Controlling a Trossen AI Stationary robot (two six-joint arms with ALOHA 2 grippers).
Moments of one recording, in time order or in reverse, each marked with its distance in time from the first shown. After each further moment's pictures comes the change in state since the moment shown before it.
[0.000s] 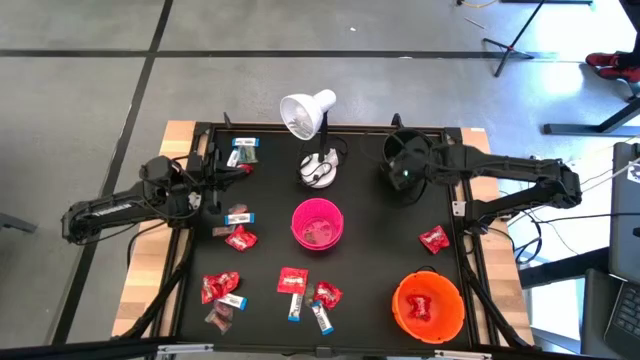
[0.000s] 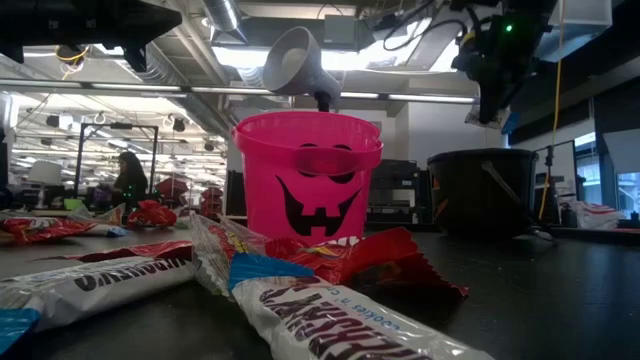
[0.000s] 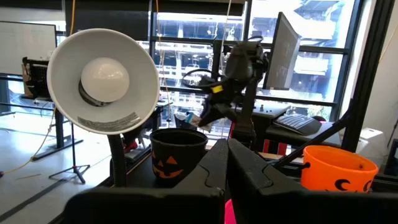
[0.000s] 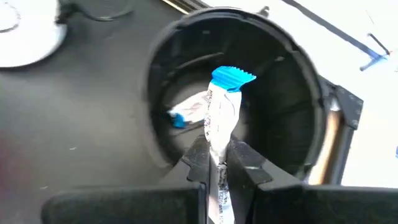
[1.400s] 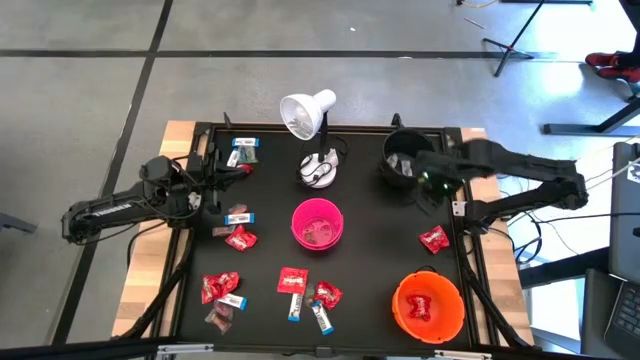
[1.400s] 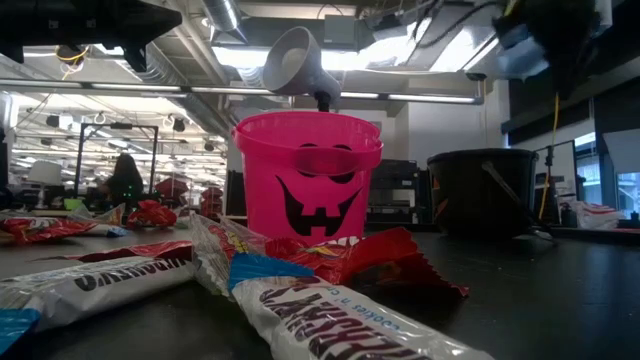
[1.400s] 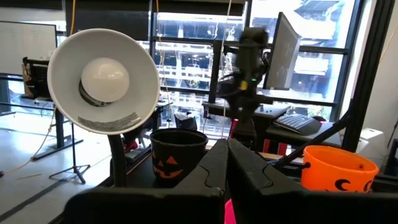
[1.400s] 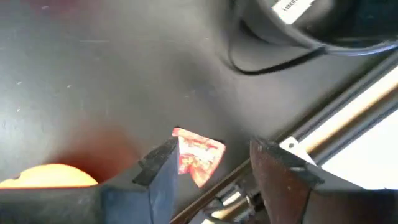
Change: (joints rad) left arm 0.000 0.000 0.000 0.000 0.000 0.000; right arm 0.113 -0.078 0.119 -0.368 -0.515 -0.102
